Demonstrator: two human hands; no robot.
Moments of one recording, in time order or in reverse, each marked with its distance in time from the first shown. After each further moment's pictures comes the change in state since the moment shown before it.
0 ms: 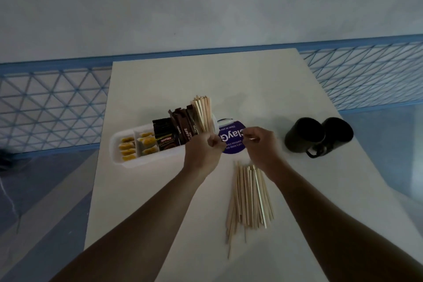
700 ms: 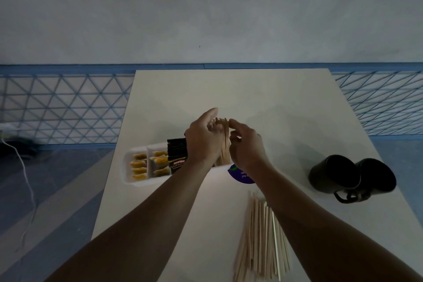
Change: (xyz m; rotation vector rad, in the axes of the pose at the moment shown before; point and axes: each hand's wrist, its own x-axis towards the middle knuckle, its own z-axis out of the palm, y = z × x) left_hand 0.067 0.040 -0.034 -0.125 0.348 0.098; right_hand 0.061 -0.070 0.052 -0.004 -0.171 -0.193
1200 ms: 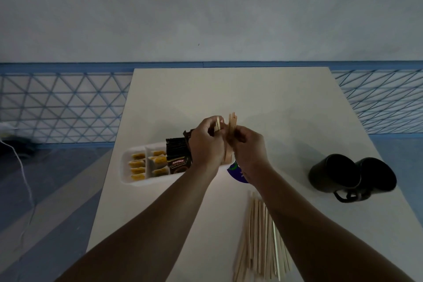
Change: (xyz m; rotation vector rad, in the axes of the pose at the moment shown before) left_hand -0.006 -0.007 0.015 -0.197 0.032 -0.168; right_hand -0.006 0.005 0.005 0.434 0.058 0.145
